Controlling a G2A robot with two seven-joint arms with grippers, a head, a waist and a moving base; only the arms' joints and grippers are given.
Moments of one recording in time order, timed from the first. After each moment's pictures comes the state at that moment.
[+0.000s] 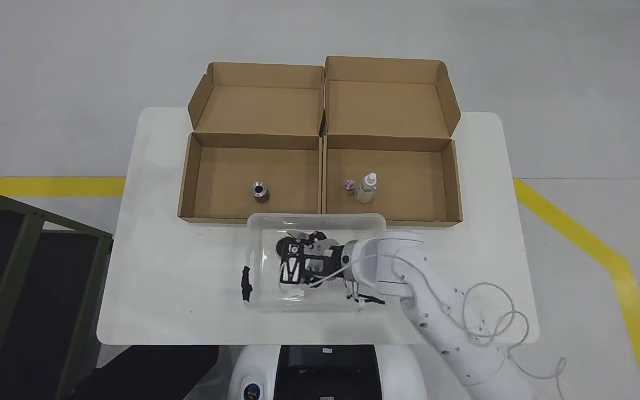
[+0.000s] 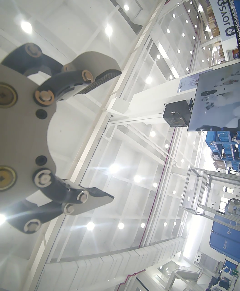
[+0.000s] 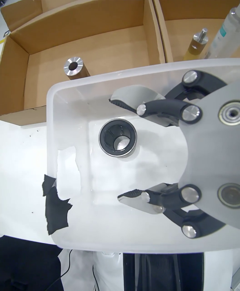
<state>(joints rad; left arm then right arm) -0.42 -0.34 -0.17 -1.17 3.07 0.50 0.07 -1.06 -1.37 0.92 -1.68 -1.40 -0.84 0.64</state>
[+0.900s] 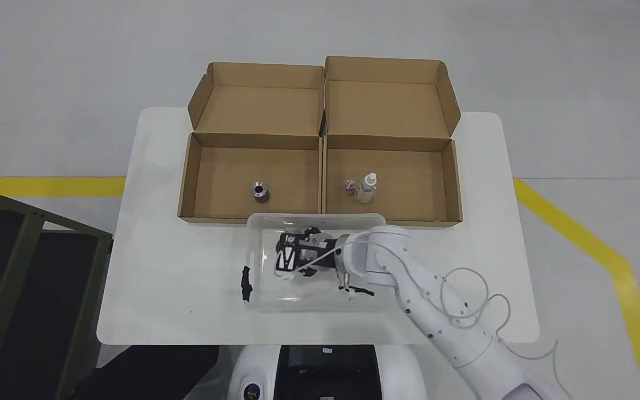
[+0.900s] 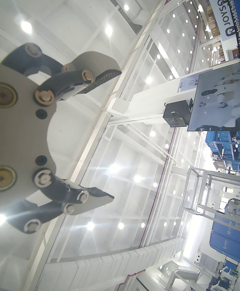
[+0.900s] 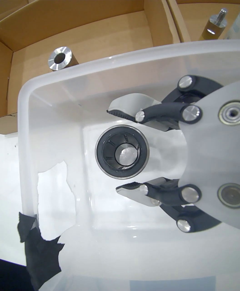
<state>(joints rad) -0.42 -0.34 -0.17 -1.17 3.07 0.50 0.07 -0.97 -1.38 0.84 -1.50 -1.45 -0.76 0.49</state>
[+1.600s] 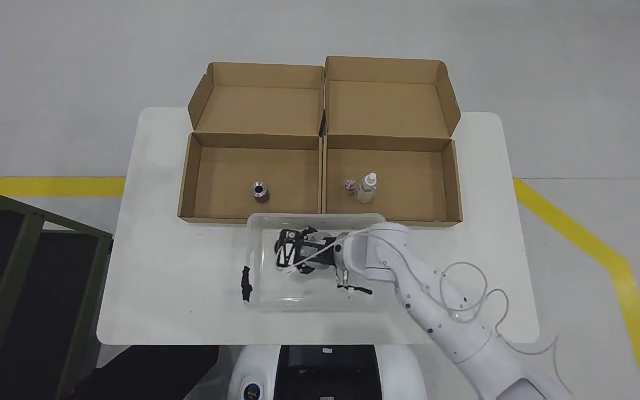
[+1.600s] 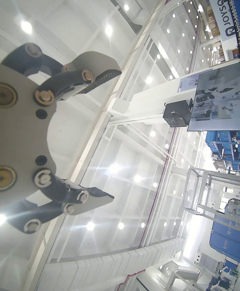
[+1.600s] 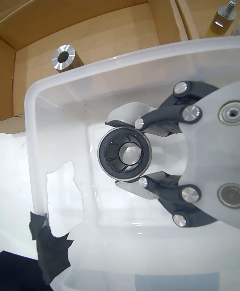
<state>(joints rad) -0.42 -0.34 -0.17 -1.17 3.07 0.50 0.07 -0.95 -1.38 0.83 -1.47 -1.40 -0.76 0.46</state>
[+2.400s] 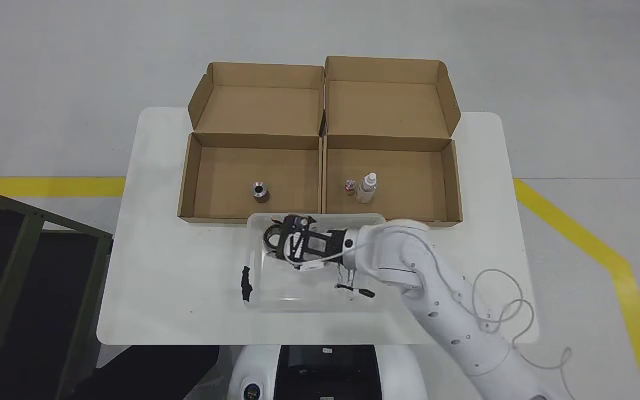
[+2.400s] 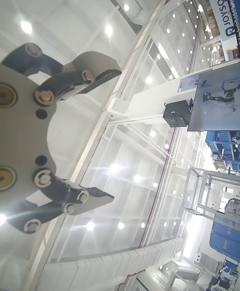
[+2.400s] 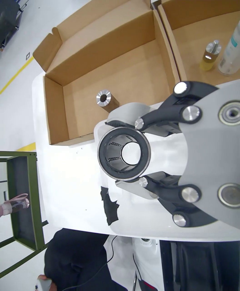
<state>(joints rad) -0.42 -0.34 -0.17 -1.17 3.07 0.50 0.07 -1.01 -1.35 0.92 -1.71 -1.20 -0.72 0.53</state>
